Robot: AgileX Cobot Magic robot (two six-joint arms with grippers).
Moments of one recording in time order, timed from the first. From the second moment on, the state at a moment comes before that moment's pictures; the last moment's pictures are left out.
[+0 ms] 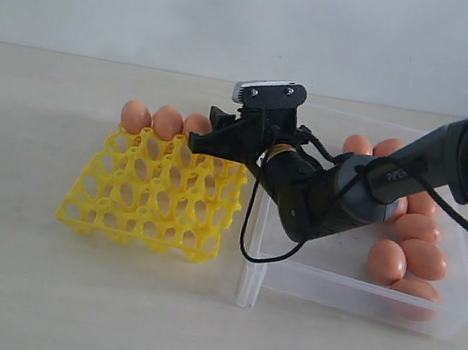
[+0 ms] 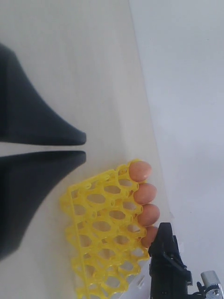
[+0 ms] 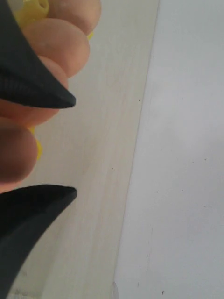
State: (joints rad) left arm -0.12 0.00 0.00 -0.18 0.29 0.27; right arm 0.59 2.33 -1.25 0.07 -0.84 0.07
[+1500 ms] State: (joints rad) left arm -0.12 0.00 0.00 -0.18 0.29 0.27; right arm 0.42 1.82 -1.25 -0.34 0.71 0.14
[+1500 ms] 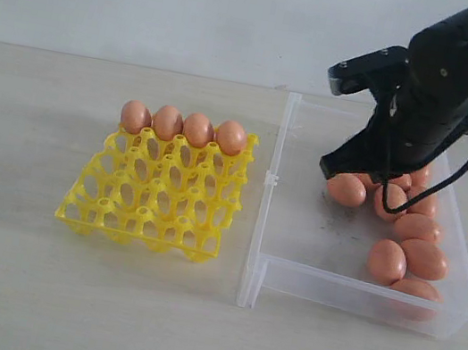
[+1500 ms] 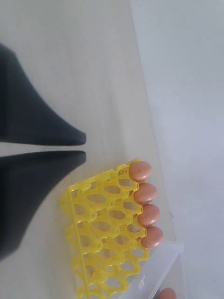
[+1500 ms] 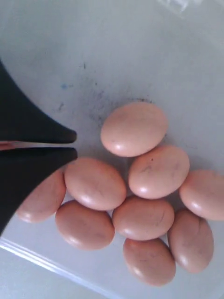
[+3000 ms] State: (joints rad) left arm -0.12 0.00 0.00 -0.18 0.29 0.27; right arm 0.33 1.95 -1.36 -0.08 0.61 -0.25
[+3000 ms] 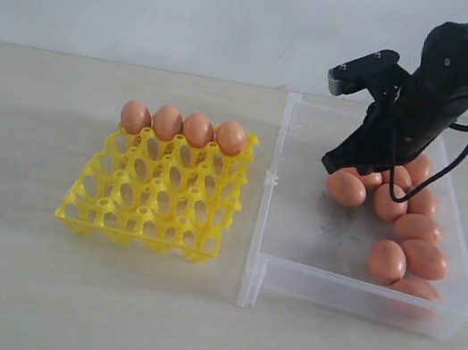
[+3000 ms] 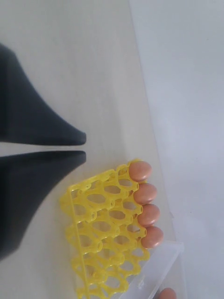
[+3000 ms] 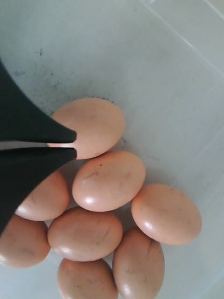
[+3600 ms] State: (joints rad) left arm -0.12 0.00 0.00 -0.18 0.29 0.27; right arm 0.33 1.95 -1.36 -0.04 0.61 -0.24
